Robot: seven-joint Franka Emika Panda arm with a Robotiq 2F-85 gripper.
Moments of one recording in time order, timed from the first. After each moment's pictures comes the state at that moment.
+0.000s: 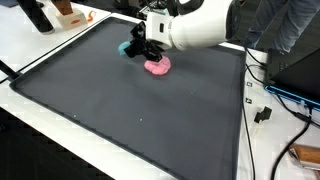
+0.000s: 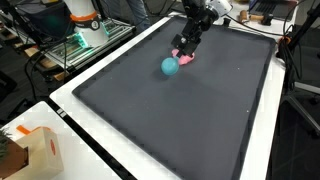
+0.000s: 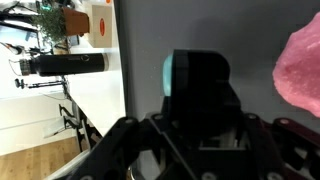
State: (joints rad) arm 0.33 0.64 0.10 -1.68 -0.83 1.60 0.92
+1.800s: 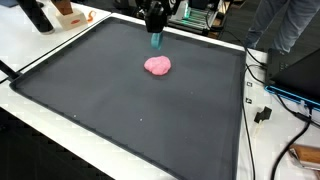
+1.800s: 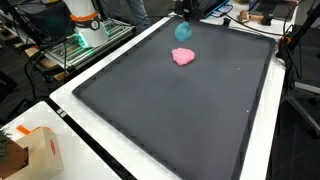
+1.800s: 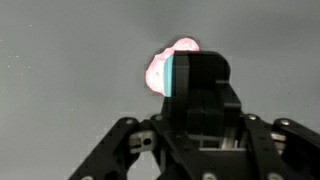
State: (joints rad) arm 0.13 0.12 0.10 -2.00 -0.02 2.01 0.08
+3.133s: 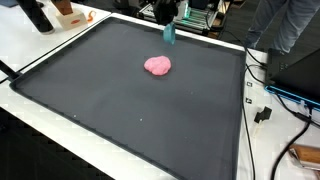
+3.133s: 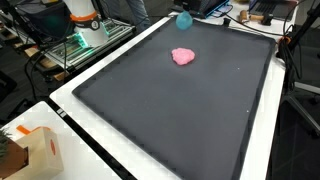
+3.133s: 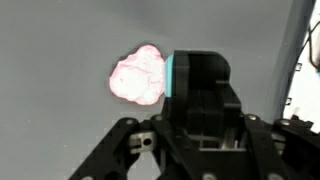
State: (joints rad) arm 0.10 0.06 0.09 -2.03 0.22 1.97 -0.10
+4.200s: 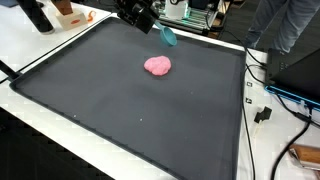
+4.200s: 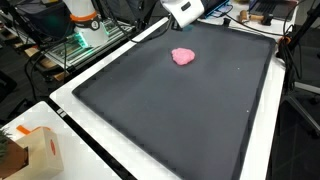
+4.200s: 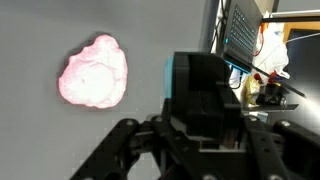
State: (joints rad) arm -0.13 0.26 -0.02 -1.99 0.77 1.75 -0.74
